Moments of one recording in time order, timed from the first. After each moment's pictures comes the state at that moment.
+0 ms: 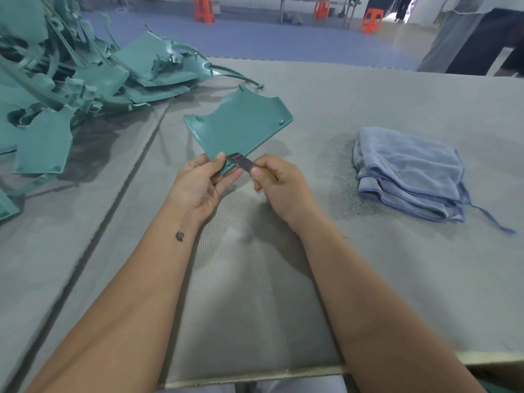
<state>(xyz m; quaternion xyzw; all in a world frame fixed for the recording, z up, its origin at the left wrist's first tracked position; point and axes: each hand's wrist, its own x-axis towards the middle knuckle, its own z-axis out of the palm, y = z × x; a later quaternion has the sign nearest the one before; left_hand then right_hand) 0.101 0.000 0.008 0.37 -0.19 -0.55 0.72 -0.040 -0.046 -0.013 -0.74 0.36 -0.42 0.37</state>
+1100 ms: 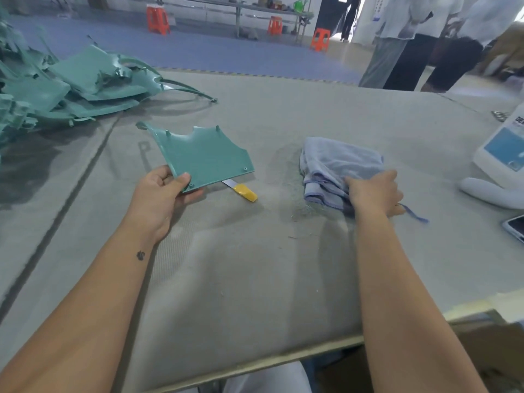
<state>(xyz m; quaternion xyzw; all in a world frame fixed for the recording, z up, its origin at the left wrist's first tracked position) 0.089 -0.004 -0.002 0.47 -0.34 -0.45 0.68 -0.227 -0.086 0.020 -0.37 0.85 -0.35 0.12</state>
